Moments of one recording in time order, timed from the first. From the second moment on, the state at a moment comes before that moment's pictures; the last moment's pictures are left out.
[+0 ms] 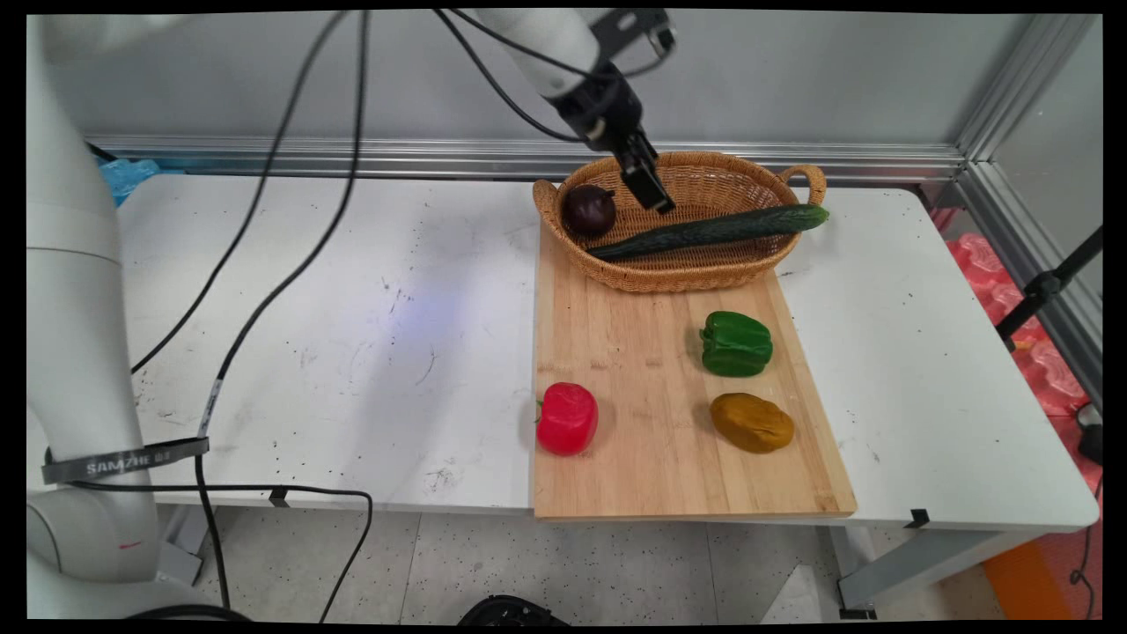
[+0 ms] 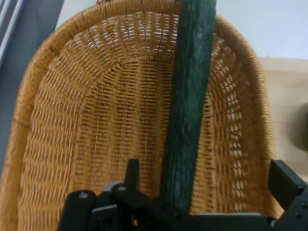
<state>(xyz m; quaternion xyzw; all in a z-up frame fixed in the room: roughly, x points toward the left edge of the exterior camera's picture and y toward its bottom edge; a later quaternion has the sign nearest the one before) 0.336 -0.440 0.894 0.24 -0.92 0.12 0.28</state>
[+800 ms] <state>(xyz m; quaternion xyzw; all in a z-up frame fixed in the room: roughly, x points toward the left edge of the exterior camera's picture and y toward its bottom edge) 0.279 -0.507 0.803 0.19 -0.94 0.11 0.26</state>
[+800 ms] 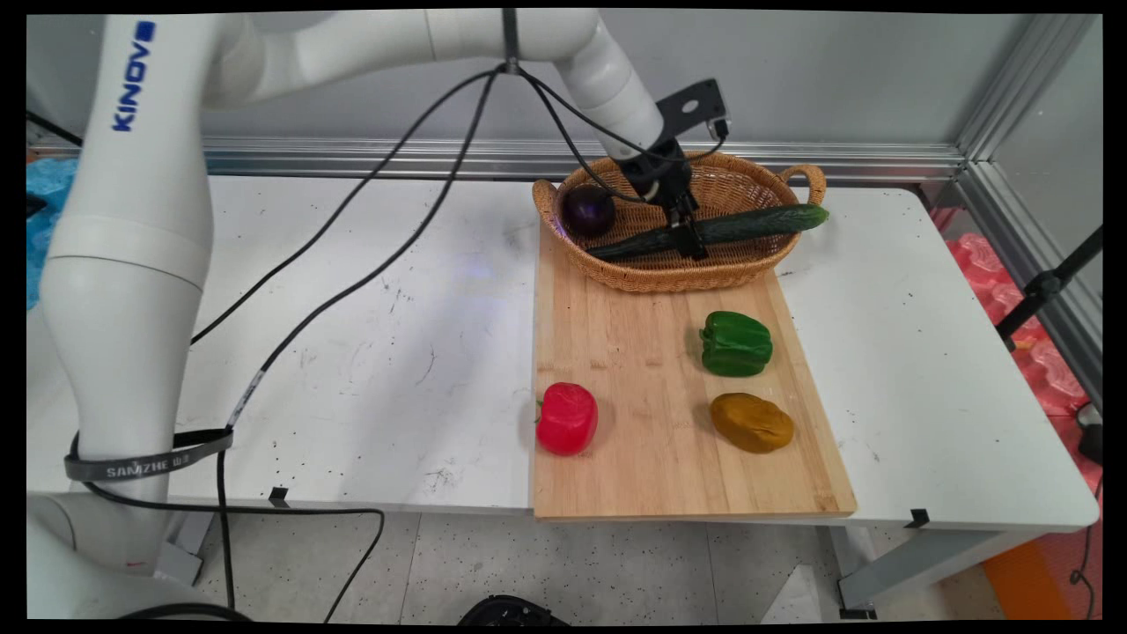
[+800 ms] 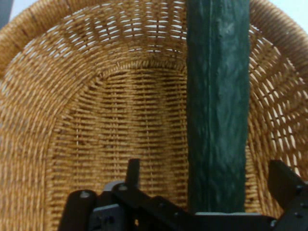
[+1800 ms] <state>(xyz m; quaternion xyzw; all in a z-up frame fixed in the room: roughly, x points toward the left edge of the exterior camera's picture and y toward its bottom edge) 0.285 -0.515 0.862 0.15 -0.94 0.13 0.27</state>
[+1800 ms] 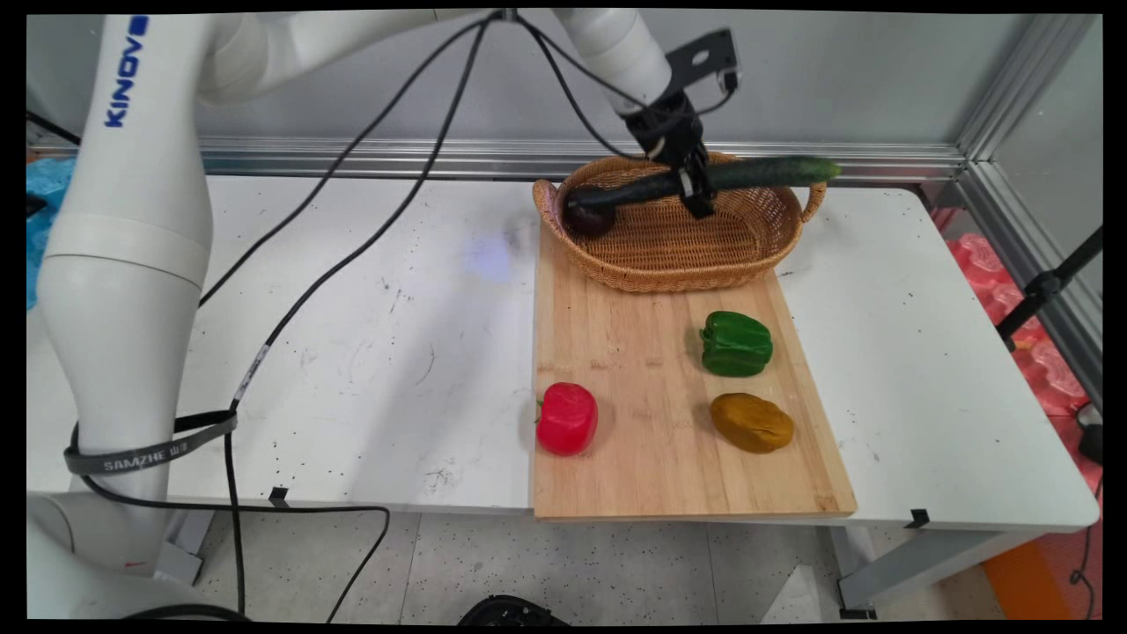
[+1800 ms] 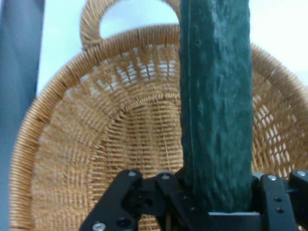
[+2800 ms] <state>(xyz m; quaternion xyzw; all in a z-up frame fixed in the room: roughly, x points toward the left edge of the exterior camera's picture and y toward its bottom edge) 0.293 -0.433 0.968 0.19 -0.93 0.09 0.30</state>
